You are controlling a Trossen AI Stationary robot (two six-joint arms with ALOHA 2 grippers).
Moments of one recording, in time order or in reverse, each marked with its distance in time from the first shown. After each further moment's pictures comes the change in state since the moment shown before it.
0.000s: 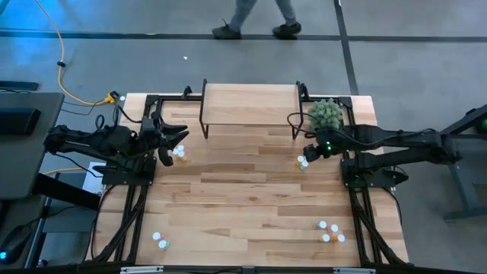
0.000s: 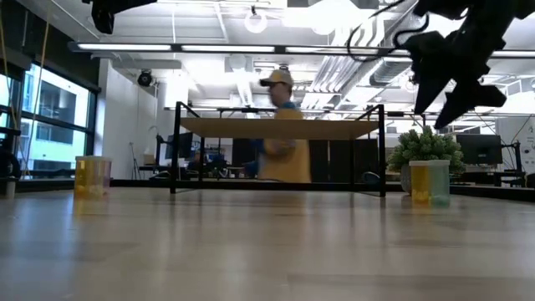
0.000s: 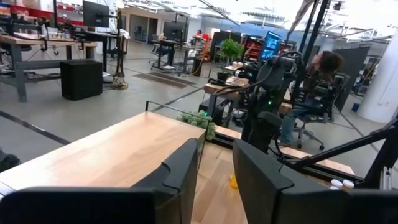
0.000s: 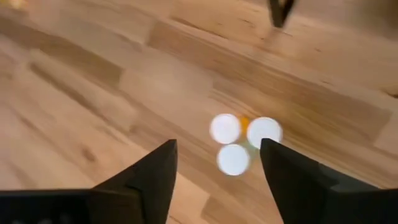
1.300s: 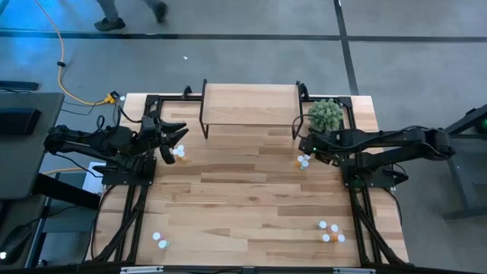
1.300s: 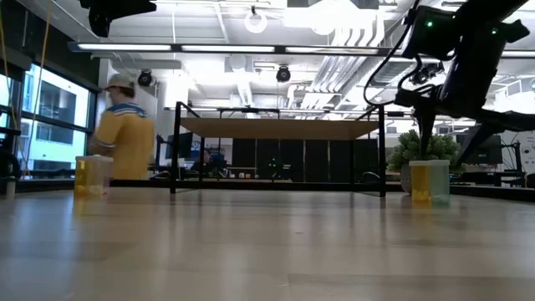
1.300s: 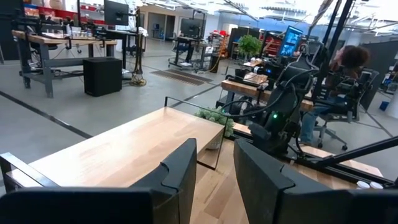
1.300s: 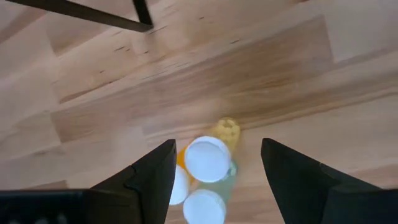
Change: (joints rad) left arm 0.000 0.000 0.000 -0.030 -0.076 0.000; right arm 0.004 0.171 -0.100 0.062 0.109 0.708
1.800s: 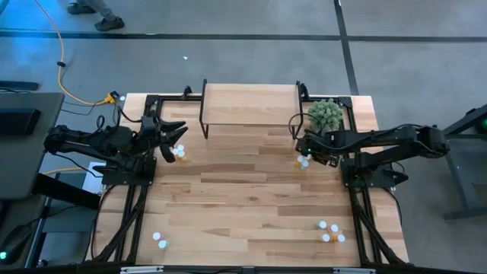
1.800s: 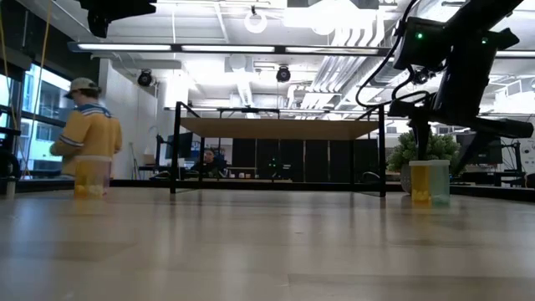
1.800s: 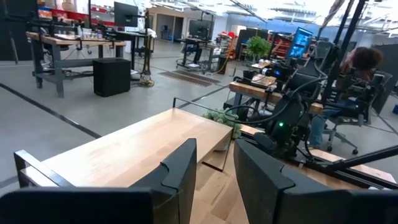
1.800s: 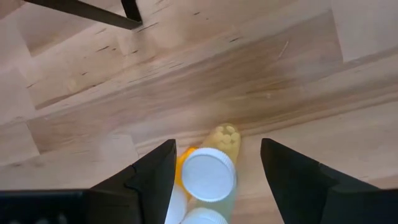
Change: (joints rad) left arm 0.000 0.000 0.000 0.000 -0.036 -0.002; right arm -0.003 0.085 0.000 0.037 0.003 0.001
